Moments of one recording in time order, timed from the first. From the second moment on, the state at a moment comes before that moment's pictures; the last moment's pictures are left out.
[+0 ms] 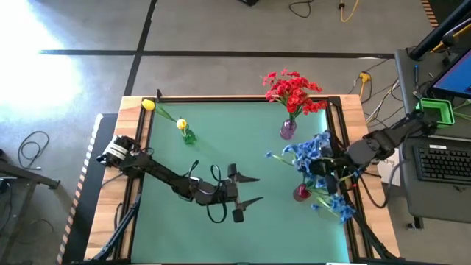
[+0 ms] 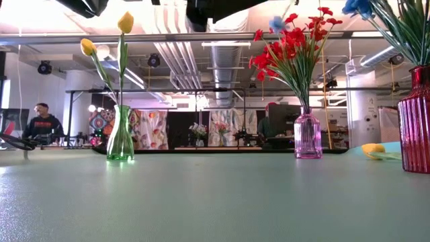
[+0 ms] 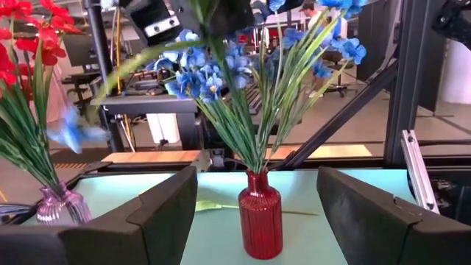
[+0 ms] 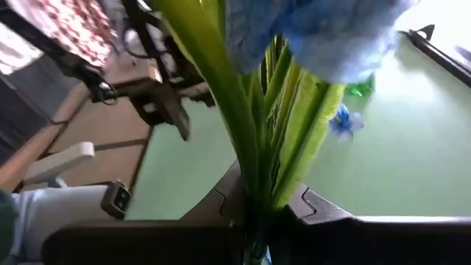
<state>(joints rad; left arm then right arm) -0.41 1.86 1.01 0.90 -0.56 0.09 0.46 0.78 0.89 -0.50 0.31 0.38</state>
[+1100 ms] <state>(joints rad) -0.40 1.86 1.01 0.87 -0.57 0.09 0.46 0.79 0.86 -0.59 0.30 0.48</state>
